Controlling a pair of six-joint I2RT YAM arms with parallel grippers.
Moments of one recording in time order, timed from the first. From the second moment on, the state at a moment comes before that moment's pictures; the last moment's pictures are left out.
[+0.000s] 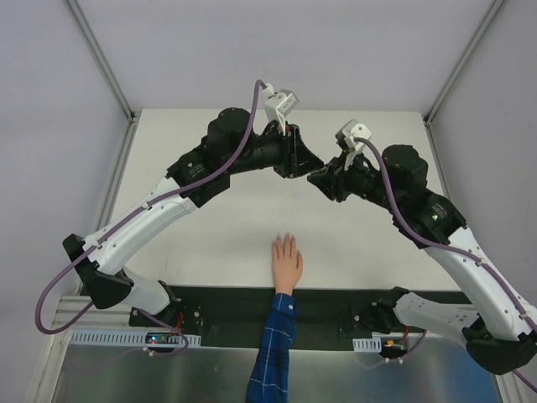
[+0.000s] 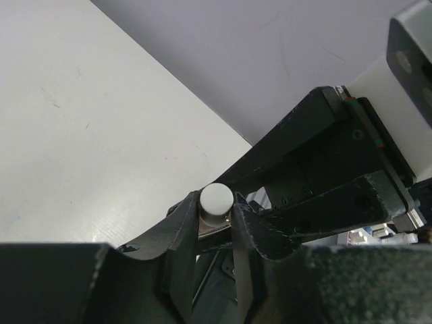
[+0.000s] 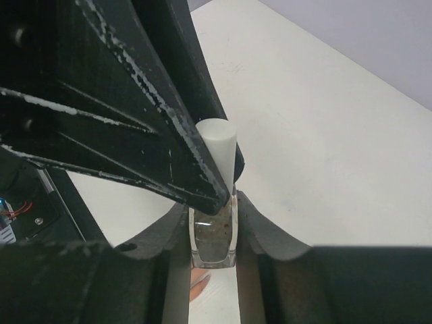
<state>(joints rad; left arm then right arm) -0.87 1.43 1.63 -0.37 0.32 -0.52 0.70 1.00 1.29 -0.52 -0.21 -0.01</state>
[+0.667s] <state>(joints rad) -0.79 1.42 1.57 -0.07 1.20 -0.38 0.67 0.92 1.26 -0.48 -0.85 0.12</state>
